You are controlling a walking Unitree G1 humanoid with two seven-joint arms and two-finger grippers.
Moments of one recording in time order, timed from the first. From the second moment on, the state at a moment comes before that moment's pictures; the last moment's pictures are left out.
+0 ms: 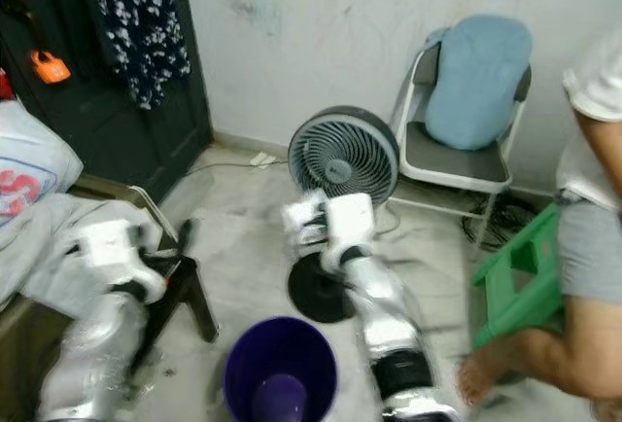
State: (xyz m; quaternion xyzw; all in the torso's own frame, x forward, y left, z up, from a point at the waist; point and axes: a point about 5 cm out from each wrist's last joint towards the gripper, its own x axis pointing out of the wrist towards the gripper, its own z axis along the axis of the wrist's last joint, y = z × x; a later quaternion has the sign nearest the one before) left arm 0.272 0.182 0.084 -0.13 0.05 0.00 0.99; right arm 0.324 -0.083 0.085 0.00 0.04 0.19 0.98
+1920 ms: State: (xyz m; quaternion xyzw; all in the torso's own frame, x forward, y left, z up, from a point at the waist) left arm 0.163 0.204 0.075 0.04 0.19 -0.31 0.93; right arm 0.292 -0.101 -0.008 -0.10 0.29 0.02 0.95
